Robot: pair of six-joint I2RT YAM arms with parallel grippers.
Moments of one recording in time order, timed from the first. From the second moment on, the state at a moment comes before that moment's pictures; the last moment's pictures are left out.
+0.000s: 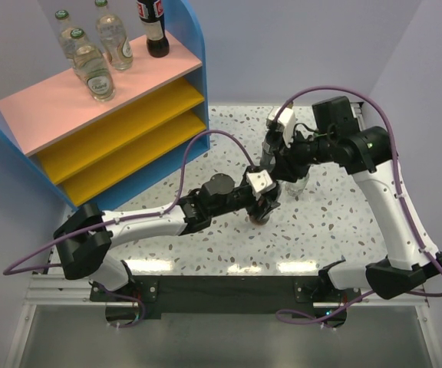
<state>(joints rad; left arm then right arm) -1.06 1.53 0.95 0.44 0.10 0.06 0.43 1.34 1.78 -1.28 -0.53 -0.40</state>
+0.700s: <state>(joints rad) -1.05 1.36 0.86 0.16 -0.06 0.06 0.36 1.27 1.93 -1.16 -0.58 -0.36</state>
